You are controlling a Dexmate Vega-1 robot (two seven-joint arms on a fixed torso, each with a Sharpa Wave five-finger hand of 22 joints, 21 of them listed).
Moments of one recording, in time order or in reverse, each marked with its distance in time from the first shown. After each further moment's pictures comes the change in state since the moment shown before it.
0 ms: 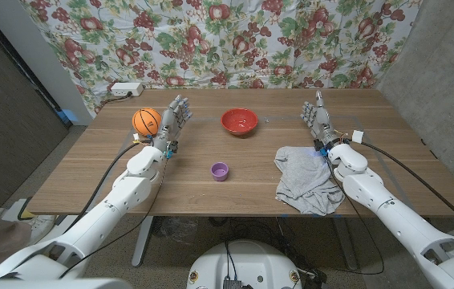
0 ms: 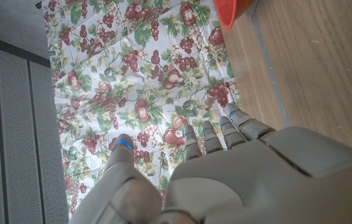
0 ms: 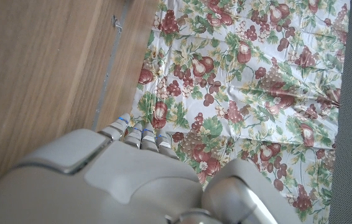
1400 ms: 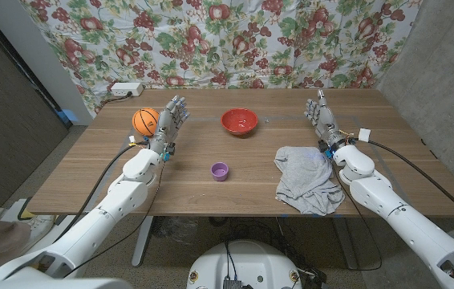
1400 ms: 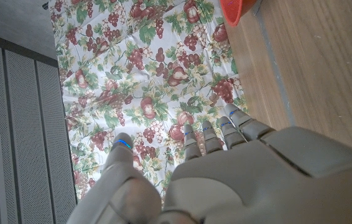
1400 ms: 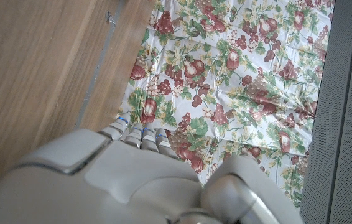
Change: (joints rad) left arm 0.058 0.034 -0.027 -0.078 0.002 -0.011 0.041; left_hand 0.009 -0.009 0.000 0.000 0.000 0.004 -0.003 0.000 0.000 0.003 -0.003 0.000 0.000 0.000 0.000 0.000 0.000 0.005 0.005 0.000 0.000; right arm -0.082 -0.069 0.017 -0.134 -0.062 0.022 -0.063; right_hand 0.054 -0.007 0.010 -0.041 0.004 0.013 -0.002 0.015 0.000 0.018 -0.025 0.008 0.000 0.007 -0.022 0.004 0.000 0.000 0.000 0.000 0.000
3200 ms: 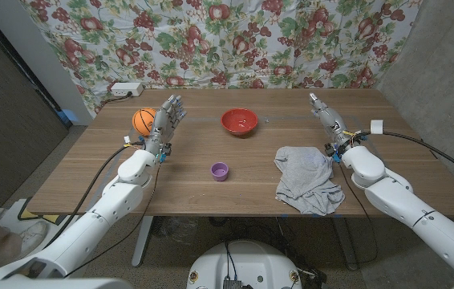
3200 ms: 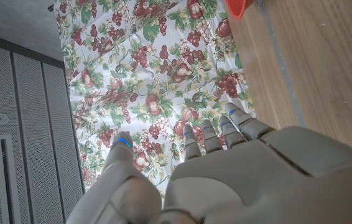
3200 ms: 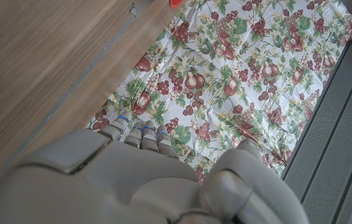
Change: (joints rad) left arm 0.031 0.025 -0.018 -0.038 0.007 -0.014 0.005; left_hand 0.004 0.005 0.003 -0.003 0.000 0.000 -0.007 0.000 0.000 0.009 -0.002 0.000 0.000 0.000 0.000 0.000 0.000 0.005 -0.005 0.000 0.000; right arm -0.114 -0.163 0.020 -0.238 -0.247 -0.100 -0.176; right_hand 0.107 0.009 0.031 -0.063 0.022 0.011 -0.011 0.000 0.000 0.000 -0.010 0.000 0.000 -0.007 -0.022 0.000 0.000 -0.003 -0.022 0.000 0.000
